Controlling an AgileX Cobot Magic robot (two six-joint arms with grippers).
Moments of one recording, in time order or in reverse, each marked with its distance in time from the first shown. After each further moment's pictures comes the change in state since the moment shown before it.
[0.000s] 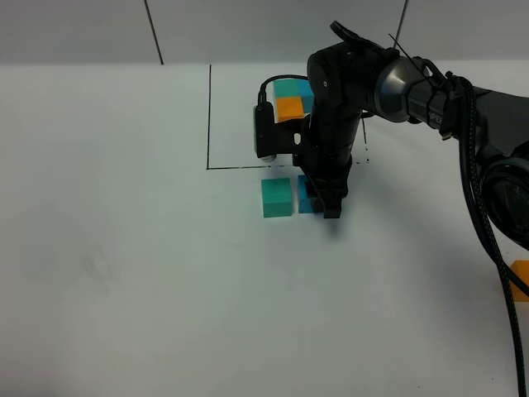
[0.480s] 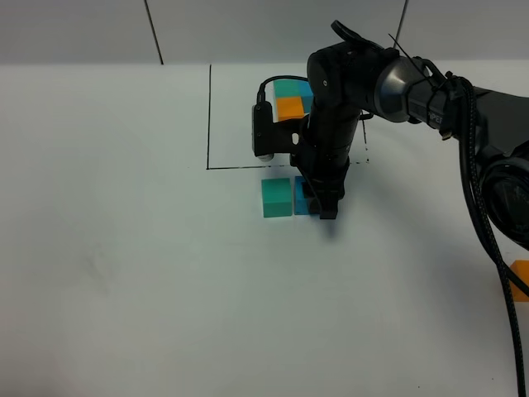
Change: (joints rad) left arm 0.000 0.000 0.000 0.000 0.000 0.000; right arm 0.000 0.000 0.000 0.031 0.000 0.003
